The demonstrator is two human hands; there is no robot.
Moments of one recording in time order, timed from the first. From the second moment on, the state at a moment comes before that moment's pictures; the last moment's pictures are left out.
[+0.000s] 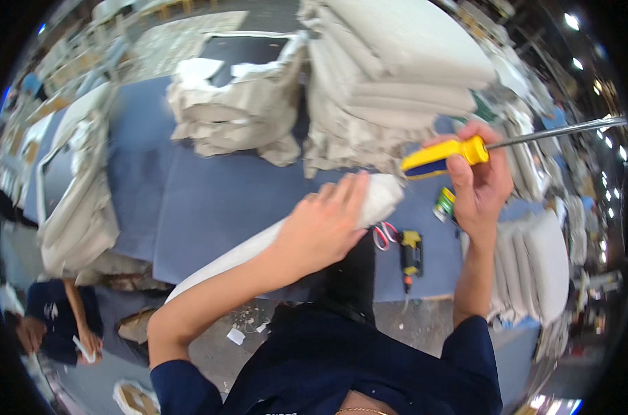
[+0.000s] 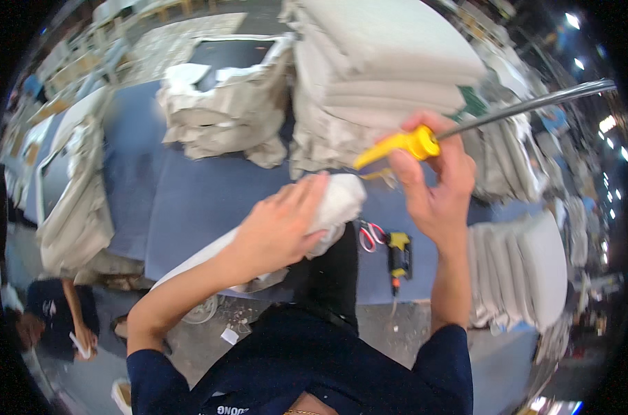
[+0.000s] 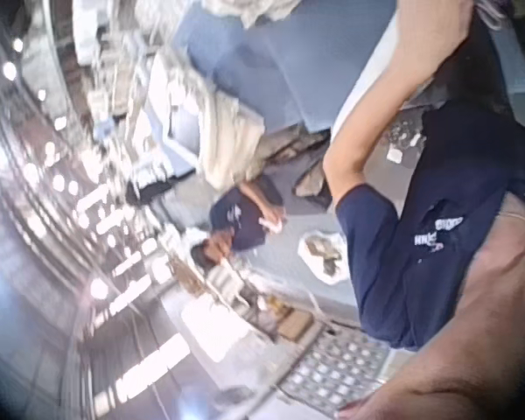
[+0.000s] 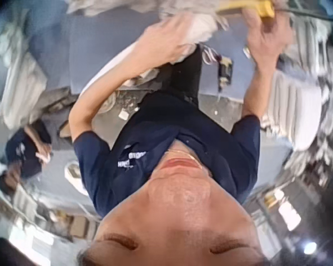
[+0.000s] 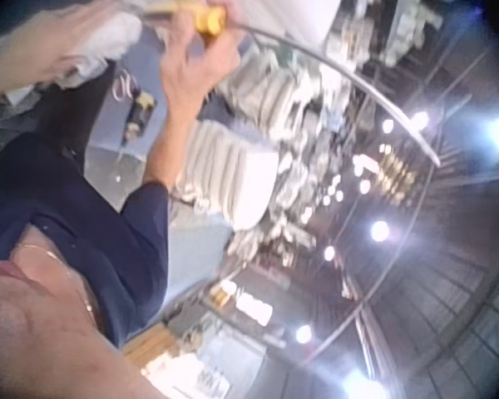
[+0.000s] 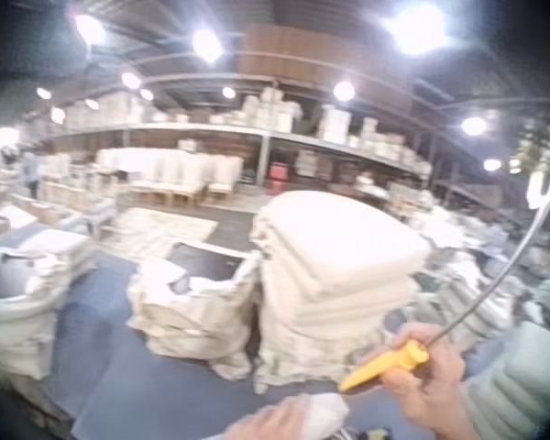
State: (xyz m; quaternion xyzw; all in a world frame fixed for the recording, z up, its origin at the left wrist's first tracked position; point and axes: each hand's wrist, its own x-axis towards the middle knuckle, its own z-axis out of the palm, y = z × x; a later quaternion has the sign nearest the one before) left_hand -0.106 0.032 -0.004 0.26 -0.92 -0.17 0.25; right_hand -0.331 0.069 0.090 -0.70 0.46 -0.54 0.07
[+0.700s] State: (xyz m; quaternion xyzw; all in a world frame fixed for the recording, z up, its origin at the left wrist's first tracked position) left_hand -0.107 0.043 0.001 0.27 -0.92 -0.18 0.23; right_hand -0.325 0.054 0.078 -0.77 0.49 -0.40 0.11
